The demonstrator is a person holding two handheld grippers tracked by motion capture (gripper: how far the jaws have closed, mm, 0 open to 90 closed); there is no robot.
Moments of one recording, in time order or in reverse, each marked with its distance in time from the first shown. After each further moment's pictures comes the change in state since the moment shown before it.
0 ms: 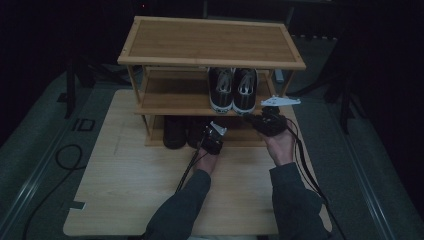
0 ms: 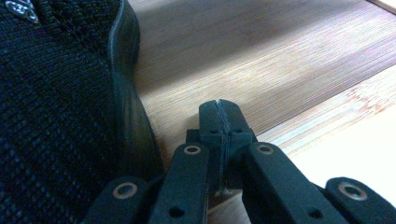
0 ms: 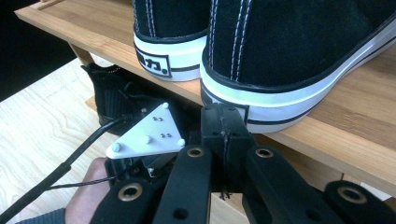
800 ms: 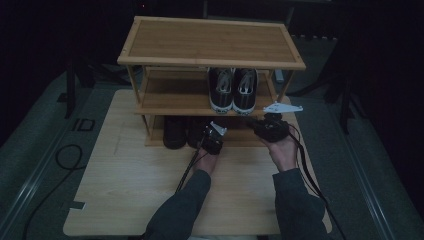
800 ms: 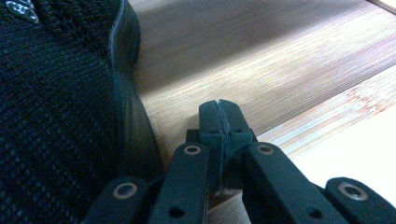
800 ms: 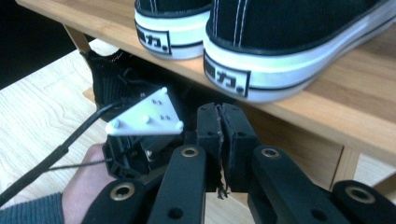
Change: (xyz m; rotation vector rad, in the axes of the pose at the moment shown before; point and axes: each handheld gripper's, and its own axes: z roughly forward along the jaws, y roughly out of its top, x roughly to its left) left arm 0.000 0.000 0.000 -0.005 0.004 -0.002; right arm 0.001 -0.016 -0.008 -0.005 -0.011 -0.015
